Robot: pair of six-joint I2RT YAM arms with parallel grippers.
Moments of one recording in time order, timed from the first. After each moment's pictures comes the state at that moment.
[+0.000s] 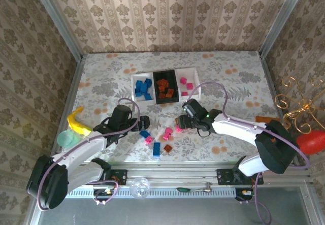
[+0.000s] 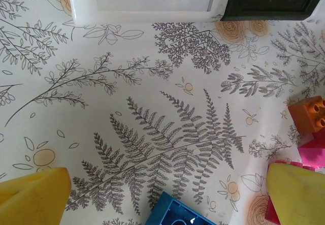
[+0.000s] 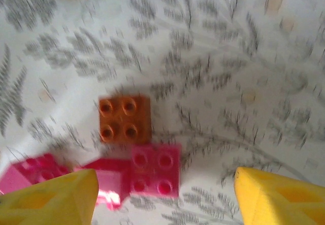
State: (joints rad) left arm -0.58 1.04 0.46 -0.22 0.05 -0.53; right arm 0.72 1.44 0.77 -0.38 0.15 0.53
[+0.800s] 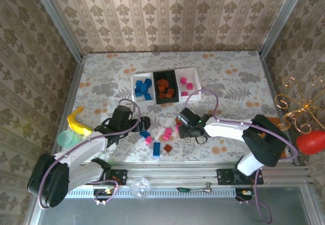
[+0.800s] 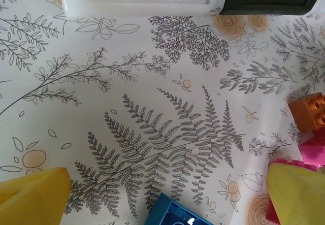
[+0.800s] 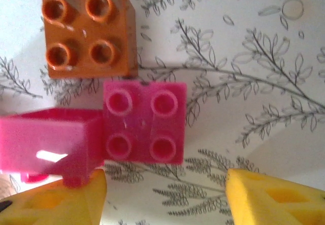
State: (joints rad) left arm -0.58 1.05 0.44 -0.18 0.06 -0.54; right arm 0.80 1.56 0.77 -0.40 0.19 0.57
